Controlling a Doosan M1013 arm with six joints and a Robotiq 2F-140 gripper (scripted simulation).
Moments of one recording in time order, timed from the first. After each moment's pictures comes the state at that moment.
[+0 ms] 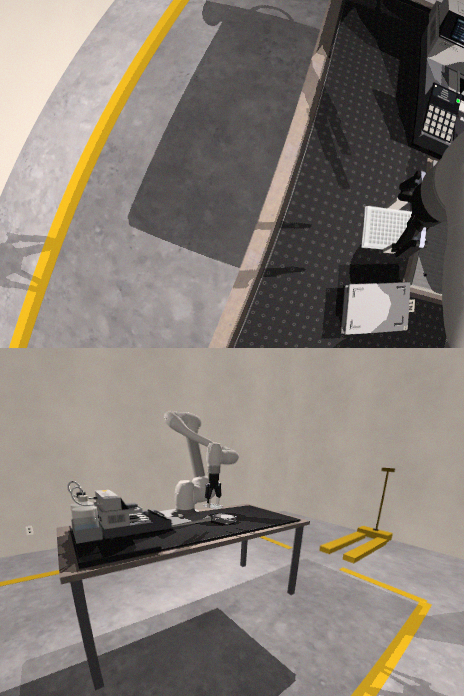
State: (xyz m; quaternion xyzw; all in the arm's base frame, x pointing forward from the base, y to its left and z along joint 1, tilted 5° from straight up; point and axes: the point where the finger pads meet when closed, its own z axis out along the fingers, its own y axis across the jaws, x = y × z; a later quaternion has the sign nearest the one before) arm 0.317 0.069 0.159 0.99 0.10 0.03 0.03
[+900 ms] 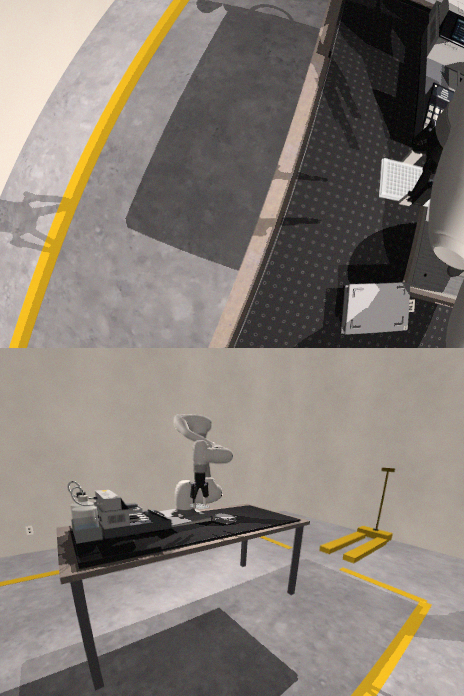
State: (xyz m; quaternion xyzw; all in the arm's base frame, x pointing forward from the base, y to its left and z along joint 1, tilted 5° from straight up) arm 0.306 -0.039 0.172 1.00 0.07 0.03 0.03
